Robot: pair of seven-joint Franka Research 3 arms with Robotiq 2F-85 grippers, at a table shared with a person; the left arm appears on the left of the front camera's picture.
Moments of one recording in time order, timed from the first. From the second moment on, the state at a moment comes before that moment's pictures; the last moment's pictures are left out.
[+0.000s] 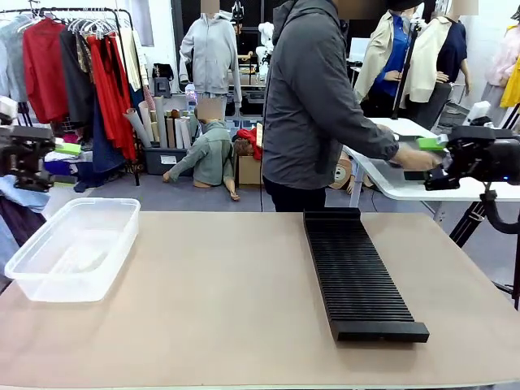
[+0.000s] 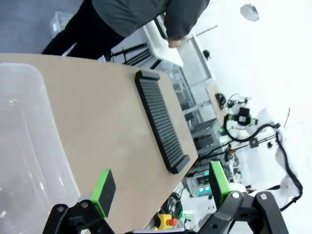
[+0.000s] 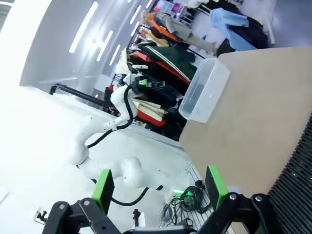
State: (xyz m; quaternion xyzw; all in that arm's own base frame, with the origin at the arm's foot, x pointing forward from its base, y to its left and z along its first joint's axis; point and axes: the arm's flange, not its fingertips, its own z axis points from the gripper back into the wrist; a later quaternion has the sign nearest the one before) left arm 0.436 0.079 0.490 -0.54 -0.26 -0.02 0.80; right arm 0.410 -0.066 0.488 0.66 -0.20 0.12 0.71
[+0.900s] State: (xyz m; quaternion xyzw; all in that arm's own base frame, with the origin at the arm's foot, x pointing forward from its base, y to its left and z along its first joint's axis) left arm 0.425 0.100 0.479 -0.55 -0.29 0.00 0.78; right arm 0.407 -0.075 0.482 0.66 -0.20 0.12 0.71
